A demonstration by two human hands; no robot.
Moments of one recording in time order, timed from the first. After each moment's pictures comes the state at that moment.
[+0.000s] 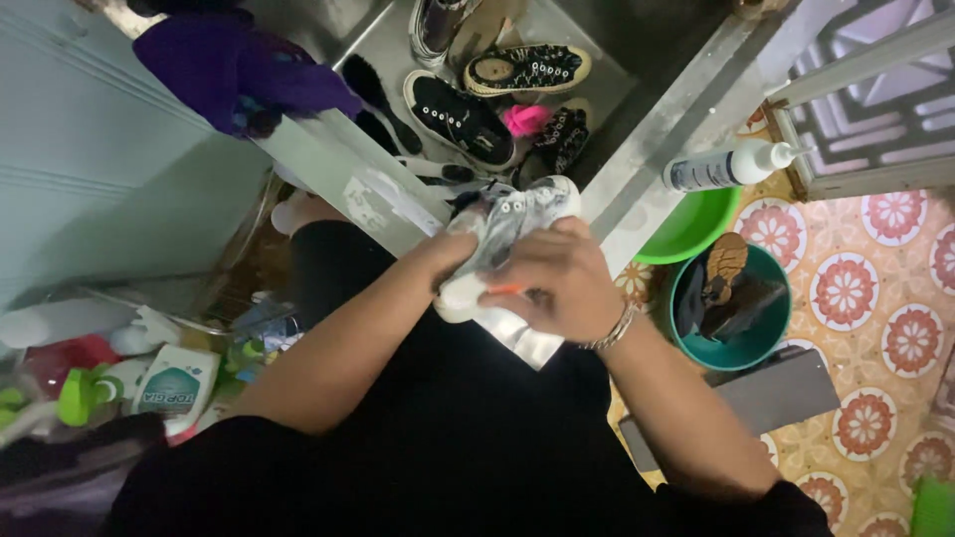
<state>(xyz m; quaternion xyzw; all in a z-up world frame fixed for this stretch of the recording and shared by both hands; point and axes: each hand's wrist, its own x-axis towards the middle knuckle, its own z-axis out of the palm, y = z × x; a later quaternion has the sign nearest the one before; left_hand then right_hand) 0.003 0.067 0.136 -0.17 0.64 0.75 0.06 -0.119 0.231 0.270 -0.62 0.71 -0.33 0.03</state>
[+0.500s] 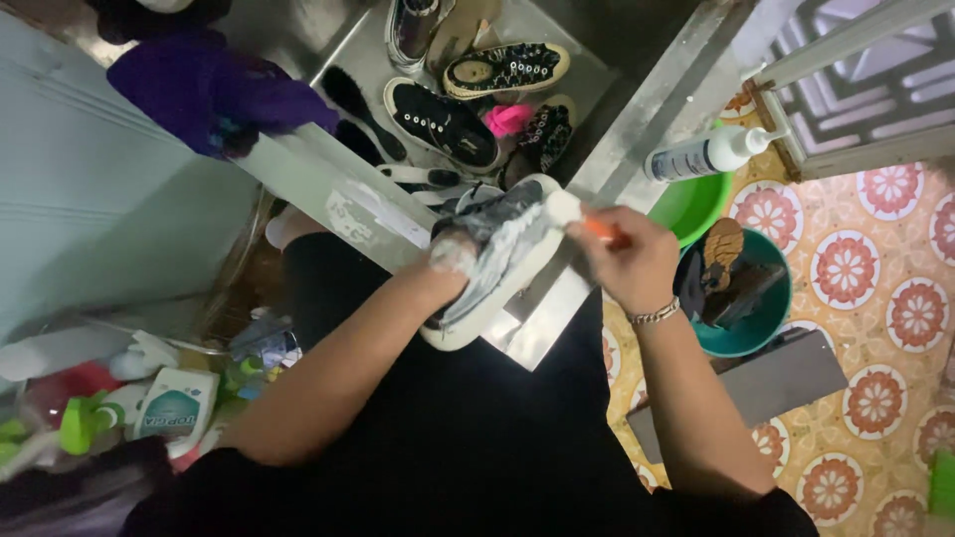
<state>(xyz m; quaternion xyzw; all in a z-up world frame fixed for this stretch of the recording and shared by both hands) 0.010 0.081 0.196 -0.10 0.73 0.67 0.03 -0.126 0.288 0.228 -0.45 0.79 -0.42 0.06</state>
